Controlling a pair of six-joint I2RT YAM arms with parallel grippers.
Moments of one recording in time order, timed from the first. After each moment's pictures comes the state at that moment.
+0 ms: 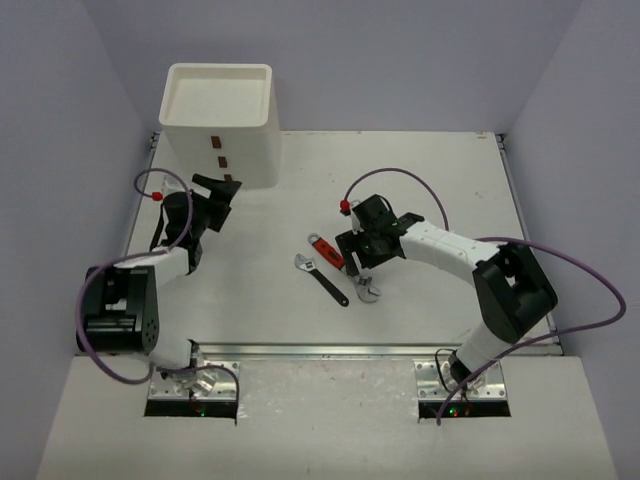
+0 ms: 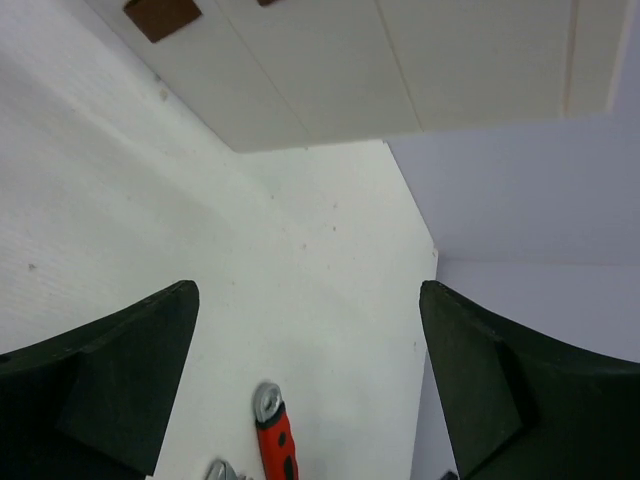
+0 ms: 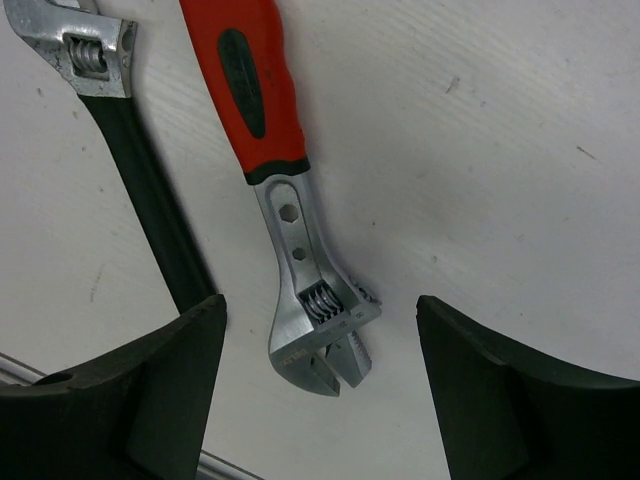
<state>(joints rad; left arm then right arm) 0.07 1.51 0.61 0.58 0.19 -1.13 0.61 1.62 0.98 -0.44 -0.03 0.16</state>
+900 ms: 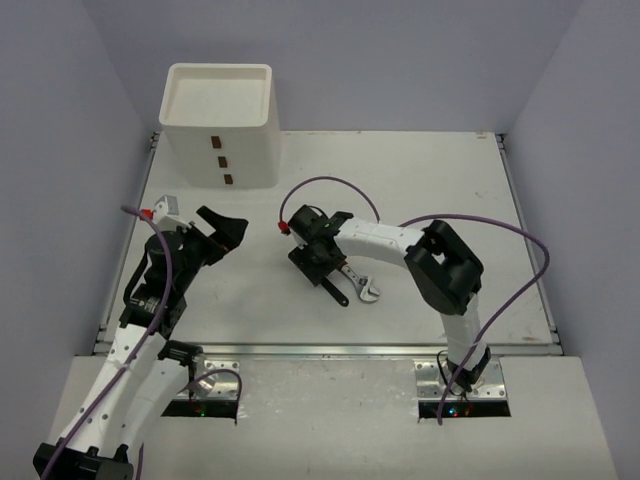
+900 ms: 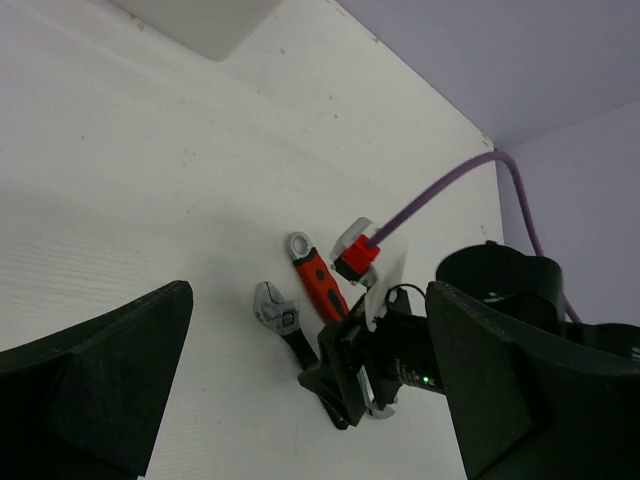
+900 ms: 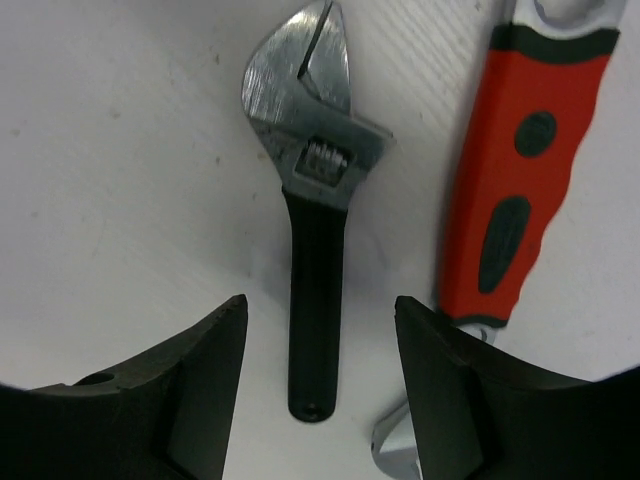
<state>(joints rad) -0.18 0.59 0.55 -0.24 0.01 -0.81 0.86 2.00 1.37 -0.62 0.04 0.08</state>
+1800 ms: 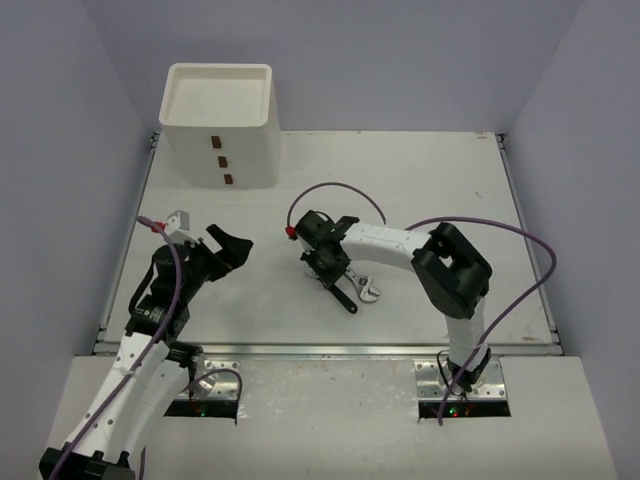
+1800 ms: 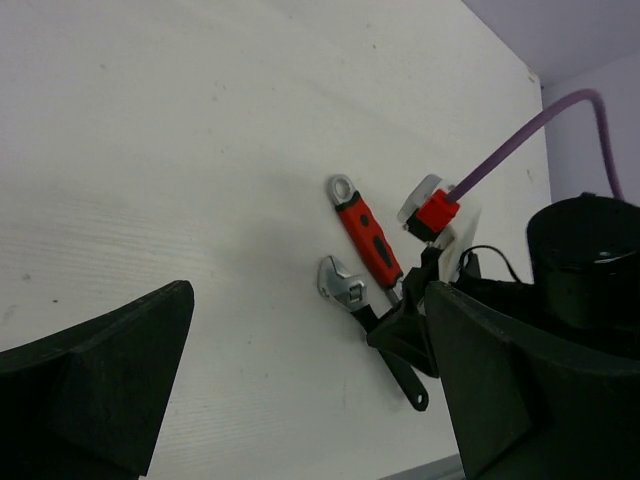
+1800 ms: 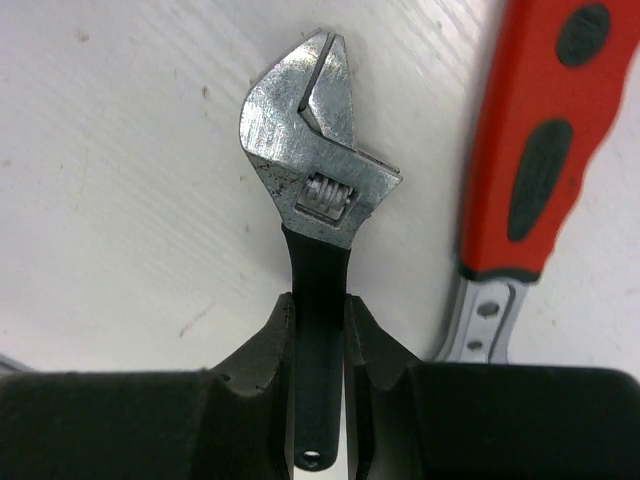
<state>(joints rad) -0.18 0.54 0.46 -0.32 0.05 -0.73 0.86 1.99 1.32 -0.63 0.02 0.12</state>
